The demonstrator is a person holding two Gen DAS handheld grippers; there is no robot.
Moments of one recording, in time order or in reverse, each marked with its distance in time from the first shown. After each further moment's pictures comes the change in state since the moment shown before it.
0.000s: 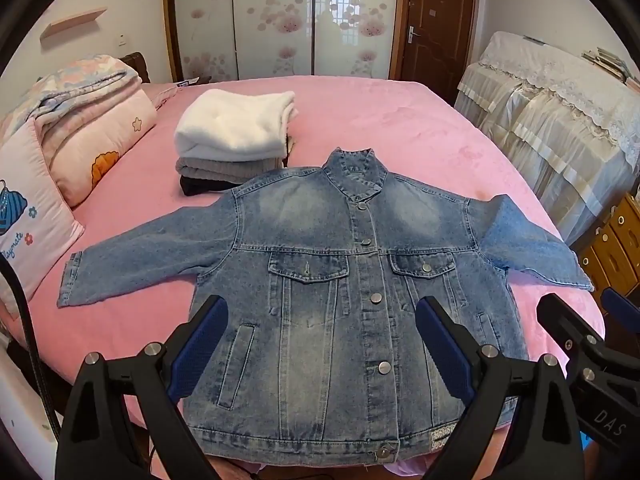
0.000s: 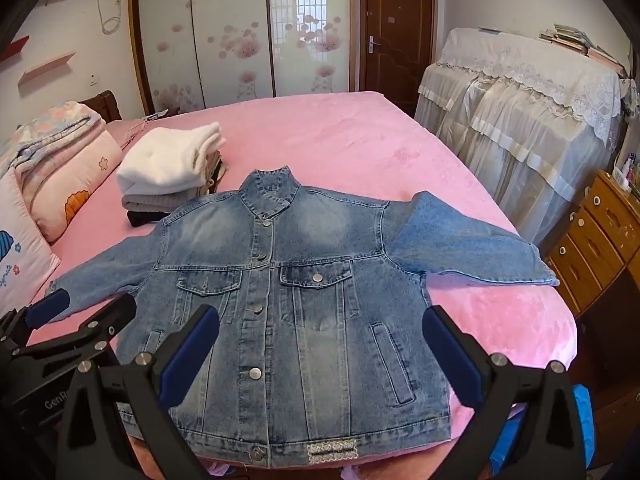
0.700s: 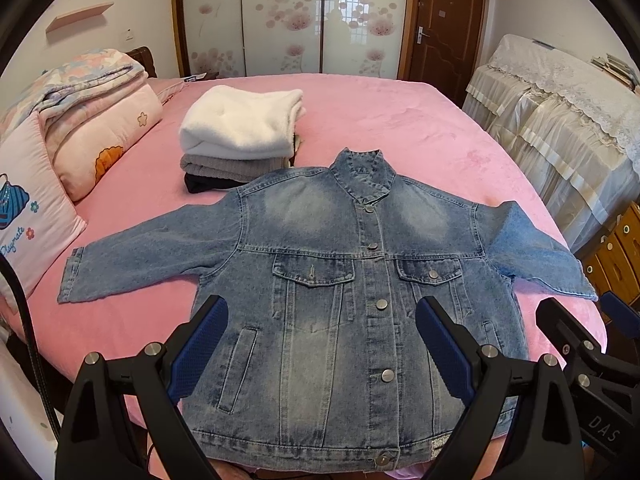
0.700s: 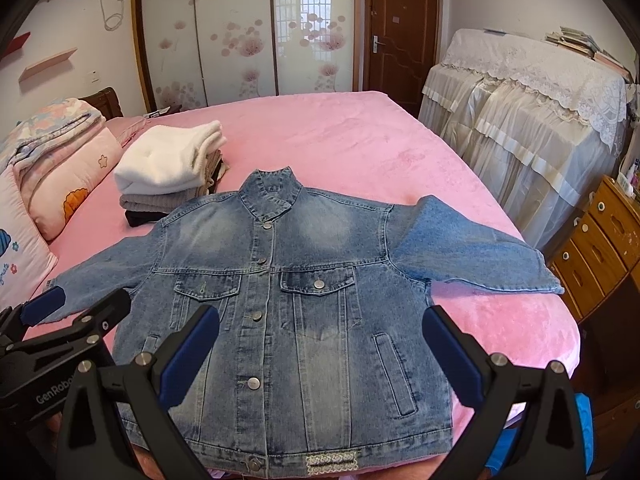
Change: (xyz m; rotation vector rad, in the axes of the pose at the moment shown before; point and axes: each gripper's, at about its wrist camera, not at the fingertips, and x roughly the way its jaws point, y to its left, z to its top) left arm 0.009 0.004 0.001 -0.030 0.007 0.018; right arm 0.010 0.004 0.004 -0.028 -0.008 0.010
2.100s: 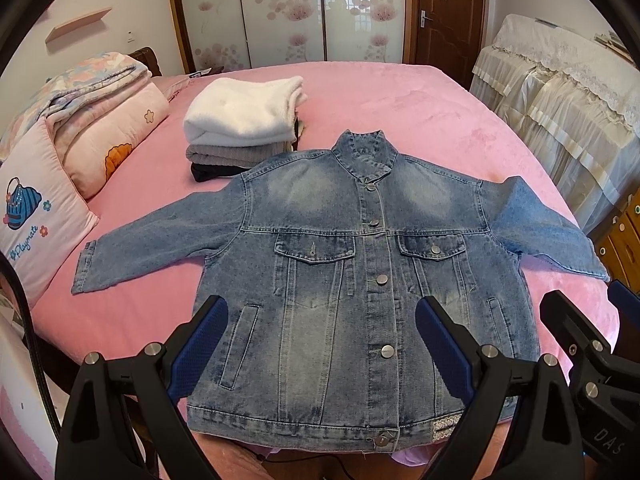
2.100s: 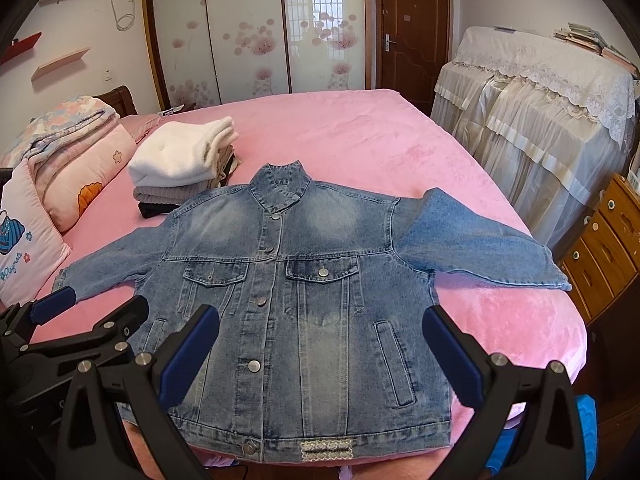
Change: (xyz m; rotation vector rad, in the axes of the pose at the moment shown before) left arm -0.006 -0.022 -0.018 0.038 0.044 0.056; right arm -0.007 -0.016 -0.014 -0.002 0.018 0.055
